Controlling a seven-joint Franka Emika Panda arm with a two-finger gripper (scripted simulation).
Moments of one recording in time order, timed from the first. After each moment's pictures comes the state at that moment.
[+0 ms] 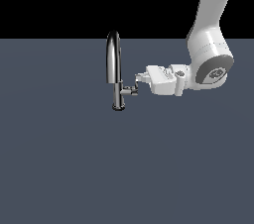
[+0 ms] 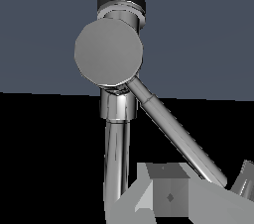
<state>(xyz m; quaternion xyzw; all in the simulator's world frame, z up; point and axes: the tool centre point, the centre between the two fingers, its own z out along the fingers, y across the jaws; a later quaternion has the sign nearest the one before) 0.044 -0.039 0.158 -0.50 0.50 0.48 0.51</state>
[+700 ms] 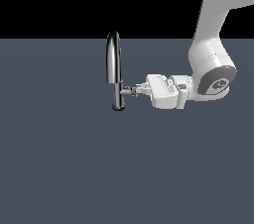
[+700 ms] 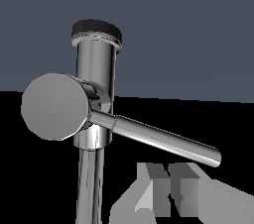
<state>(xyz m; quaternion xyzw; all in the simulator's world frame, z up) 0.016 -0.040 0.127 -0.51 0.50 0.48 0.52</state>
